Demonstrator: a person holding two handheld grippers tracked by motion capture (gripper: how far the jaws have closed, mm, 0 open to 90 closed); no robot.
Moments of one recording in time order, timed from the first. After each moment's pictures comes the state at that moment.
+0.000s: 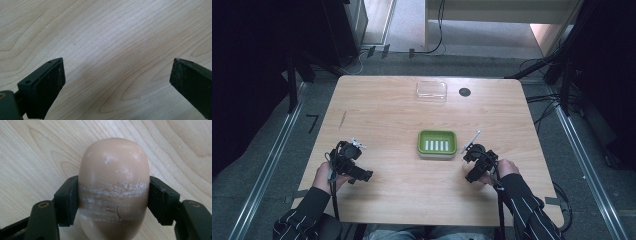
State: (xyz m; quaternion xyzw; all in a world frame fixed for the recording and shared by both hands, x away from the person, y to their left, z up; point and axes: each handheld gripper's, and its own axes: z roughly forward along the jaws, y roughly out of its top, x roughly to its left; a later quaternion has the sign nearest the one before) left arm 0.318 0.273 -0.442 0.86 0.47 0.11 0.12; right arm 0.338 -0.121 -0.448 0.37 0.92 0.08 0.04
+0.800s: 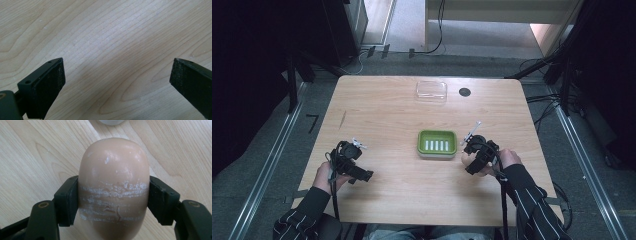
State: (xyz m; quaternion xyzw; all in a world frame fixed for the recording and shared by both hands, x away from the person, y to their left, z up) left arm 0.318 0.273 -0.443 0.87 0.47 0.11 0.12; right arm 0.351 -0.120 -0.423 0.34 0.93 0.10 0.05
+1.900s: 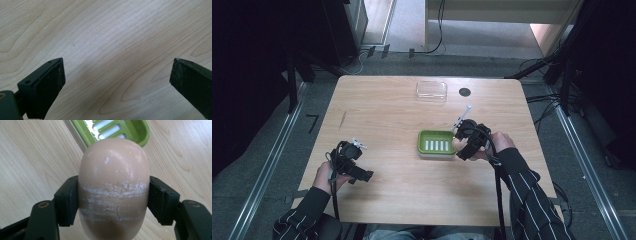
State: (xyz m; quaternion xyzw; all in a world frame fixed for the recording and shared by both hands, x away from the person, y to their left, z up) left arm 0.318 0.272 -0.443 0.87 0.47 0.11 0.12; right arm 0.373 -0.095 -0.383 0.29 0.95 0.12 0.09
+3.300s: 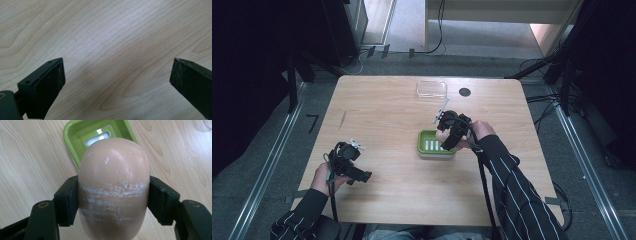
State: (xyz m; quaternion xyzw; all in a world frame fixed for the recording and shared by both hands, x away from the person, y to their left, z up) left arm 0.315 0.278 -0.443 0.87 0.47 0.11 0.12; right arm 0.404 -0.051 -0.384 0.24 0.96 0.14 0.09
